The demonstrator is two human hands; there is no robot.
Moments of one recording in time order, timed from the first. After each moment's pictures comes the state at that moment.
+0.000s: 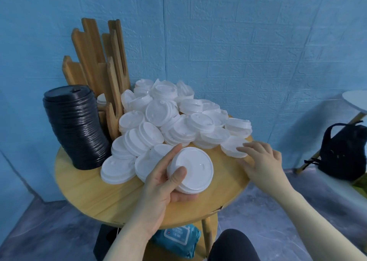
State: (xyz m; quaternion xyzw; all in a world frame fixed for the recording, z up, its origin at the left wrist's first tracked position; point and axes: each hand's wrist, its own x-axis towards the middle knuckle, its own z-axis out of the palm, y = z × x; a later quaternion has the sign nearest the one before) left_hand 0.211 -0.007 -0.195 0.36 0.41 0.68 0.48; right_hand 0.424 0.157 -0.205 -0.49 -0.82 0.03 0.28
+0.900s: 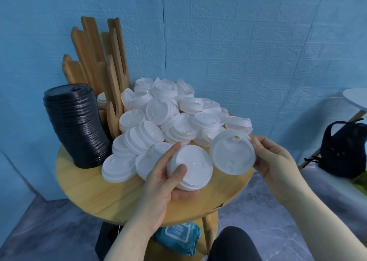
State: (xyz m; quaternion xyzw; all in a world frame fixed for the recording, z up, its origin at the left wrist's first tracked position) left_hand 0.214 -0.009 -0.194 0.35 0.41 0.69 0.48; right_hand 0.417 0.103 -0.152 -0.31 -0.55 0.61 0.48
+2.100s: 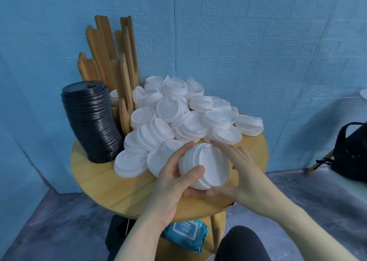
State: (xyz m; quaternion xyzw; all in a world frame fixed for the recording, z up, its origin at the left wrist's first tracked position) left_hand 0.210 -0.010 -0.193 0.37 0.41 0.67 0.50; right_hand 0.382 0.075 -0.165 -0.25 -0.90 0.23 0.28
